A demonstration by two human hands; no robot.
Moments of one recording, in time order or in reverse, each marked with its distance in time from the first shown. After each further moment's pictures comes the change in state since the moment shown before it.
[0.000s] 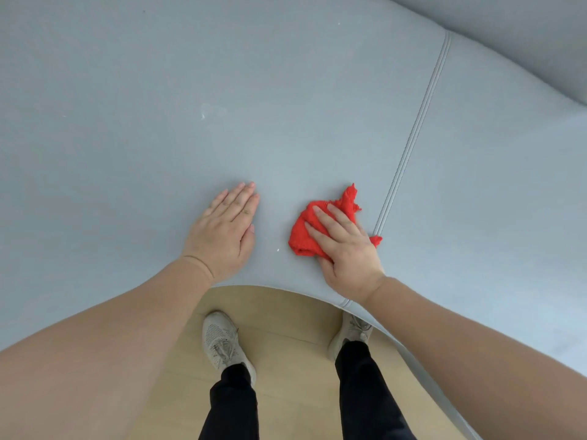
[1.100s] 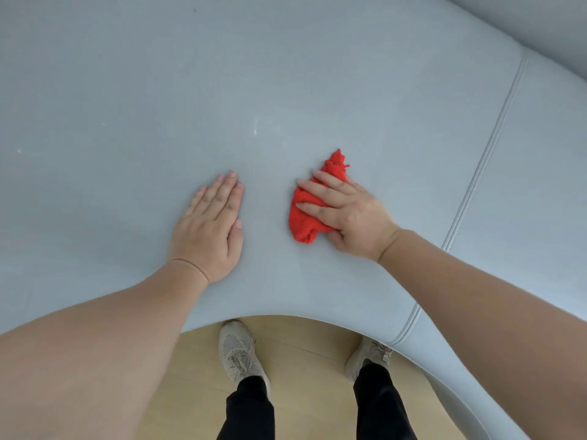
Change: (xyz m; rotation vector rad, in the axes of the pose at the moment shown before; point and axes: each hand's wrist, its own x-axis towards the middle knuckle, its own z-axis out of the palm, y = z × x) left_hand -0.005 -0.094 0.002 -0.003 0.091 -0.146; right_hand 0.137 -0.003 0.002 -0.102 -0.076 -0.436
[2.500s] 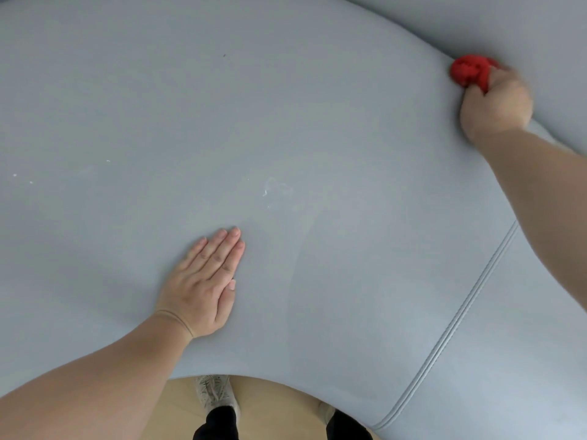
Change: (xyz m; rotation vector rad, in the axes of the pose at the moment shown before) left_hand -0.002 -0.013 0.018 0.000 0.065 0.053; right_hand 0.097 0.268 -0.113 -0.021 0.354 0.991
